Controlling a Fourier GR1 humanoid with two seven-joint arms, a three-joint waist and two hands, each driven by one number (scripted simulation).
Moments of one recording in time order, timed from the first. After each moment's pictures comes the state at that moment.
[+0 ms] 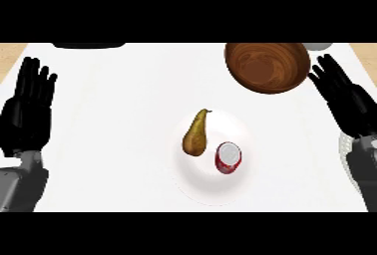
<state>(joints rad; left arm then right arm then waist) -0.23 0.38 0.00 -1.56 0.36 0.35 0.01 -0.35 -0.43 -0.04 -1.33 -0.42 0.10 0.07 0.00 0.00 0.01</state>
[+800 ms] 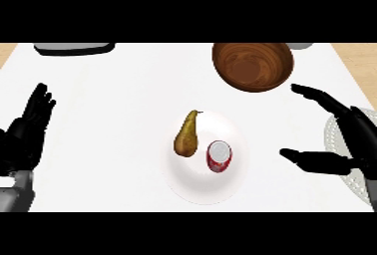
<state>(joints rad) -0.11 0.49 -0.06 -1.50 0.23 0.29 0.06 -0.18 -0.63 0.24 -1.85 0.17 -0.09 0.24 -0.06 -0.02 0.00</state>
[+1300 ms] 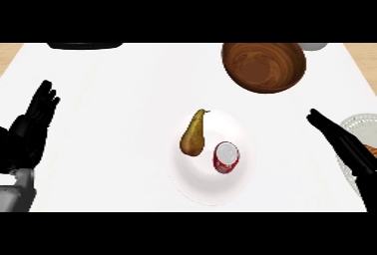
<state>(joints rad) -0.12 0.47 -0.06 -1.52 0.20 0.25 0.08 0.00 -0.64 0.32 -2.31 0.42 -0.07 0.62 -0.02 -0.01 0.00</state>
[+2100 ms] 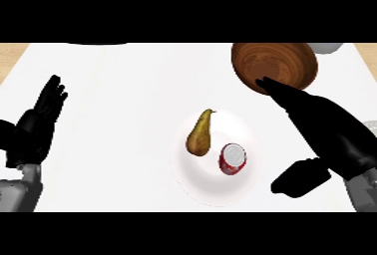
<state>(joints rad) -0.16 0.44 -0.06 -1.54 0.17 0.22 0.11 -0.55 -0.60 0.42 -2.00 0.16 0.34 0.99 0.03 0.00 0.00</state>
